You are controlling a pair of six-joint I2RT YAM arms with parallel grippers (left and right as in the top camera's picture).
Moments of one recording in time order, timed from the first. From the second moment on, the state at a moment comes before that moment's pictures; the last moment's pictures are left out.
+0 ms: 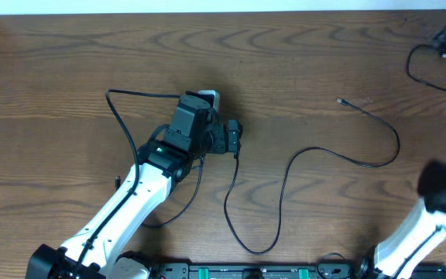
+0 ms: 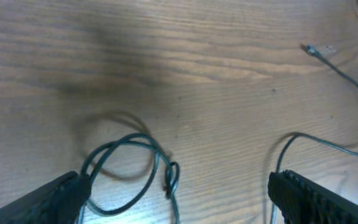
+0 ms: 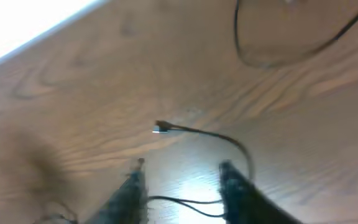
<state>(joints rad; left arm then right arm) -0.45 1.37 0.86 -0.31 0.16 -0.44 -0.32 2.05 2.63 -1.65 -0.21 0.12</state>
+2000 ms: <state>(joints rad) -0.47 1.35 0.87 0.22 0.39 -0.64 -0.33 1.57 2.64 -1.69 -0.28 0.13</state>
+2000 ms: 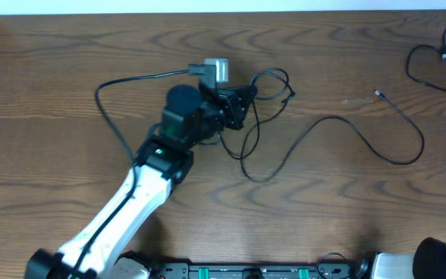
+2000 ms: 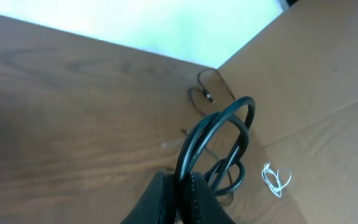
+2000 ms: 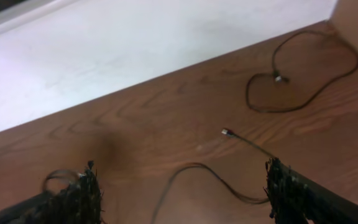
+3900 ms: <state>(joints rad) -0.56 1.67 0.87 0.37 0.39 -0.65 -0.31 1.61 0.79 -0.45 0.06 1.04</state>
